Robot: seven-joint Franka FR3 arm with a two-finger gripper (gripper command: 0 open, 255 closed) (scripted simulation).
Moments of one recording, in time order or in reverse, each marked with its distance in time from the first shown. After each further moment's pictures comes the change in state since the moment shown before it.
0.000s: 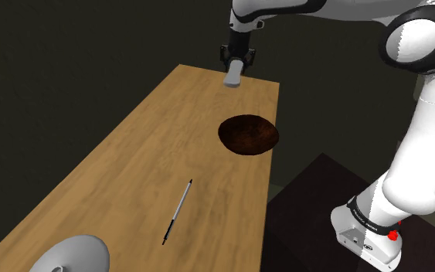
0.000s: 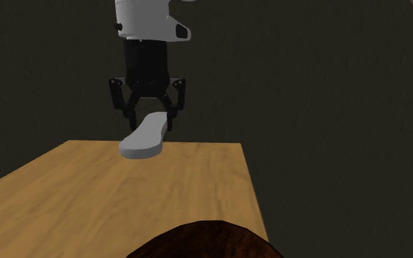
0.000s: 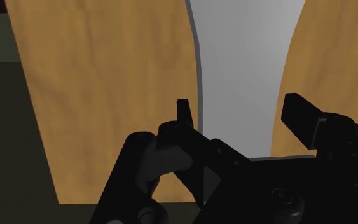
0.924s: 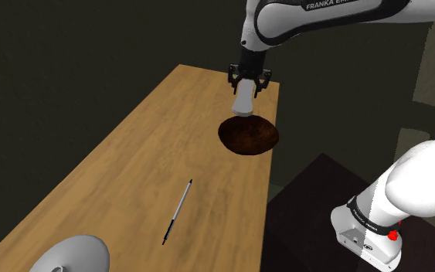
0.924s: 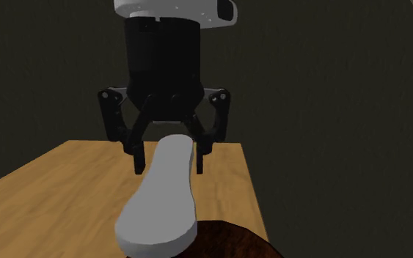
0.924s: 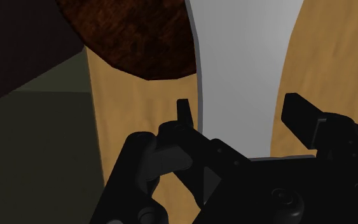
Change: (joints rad) arm 0.069 -0.477 0.077 -0.607 0.084 0.140 0.130
